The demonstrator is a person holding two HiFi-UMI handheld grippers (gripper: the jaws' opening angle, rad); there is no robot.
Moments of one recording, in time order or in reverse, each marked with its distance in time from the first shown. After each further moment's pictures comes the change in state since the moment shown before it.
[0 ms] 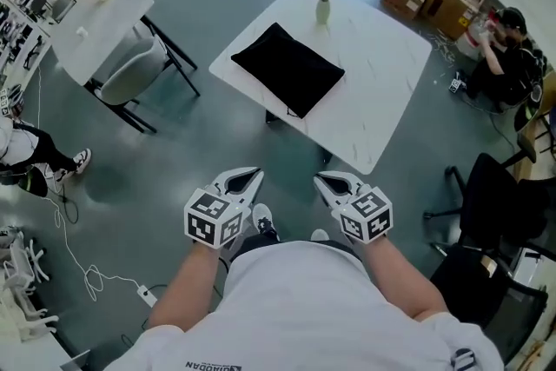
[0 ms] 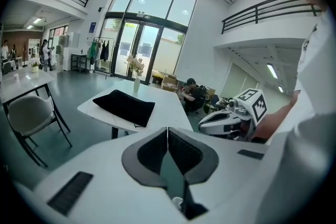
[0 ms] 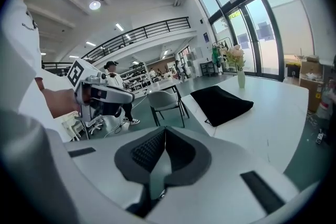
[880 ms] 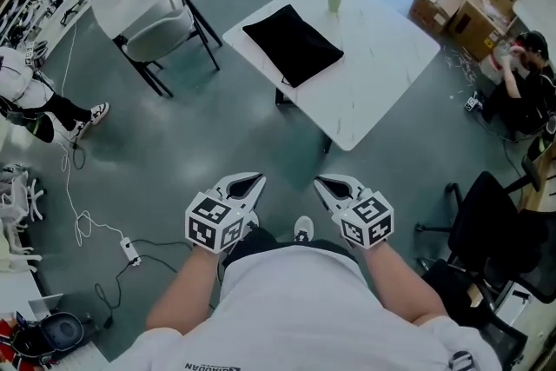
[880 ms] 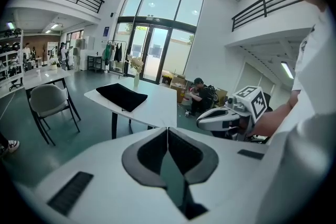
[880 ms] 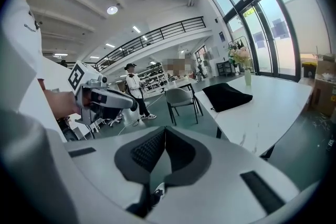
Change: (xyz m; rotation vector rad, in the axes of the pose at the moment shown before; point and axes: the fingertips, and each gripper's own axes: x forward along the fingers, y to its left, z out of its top) left arm -0.012 -0.164 -0.061 -0.072 -0.015 0.159; right arm -0.131 0.016 -0.071 -0.074 0.001 0.184
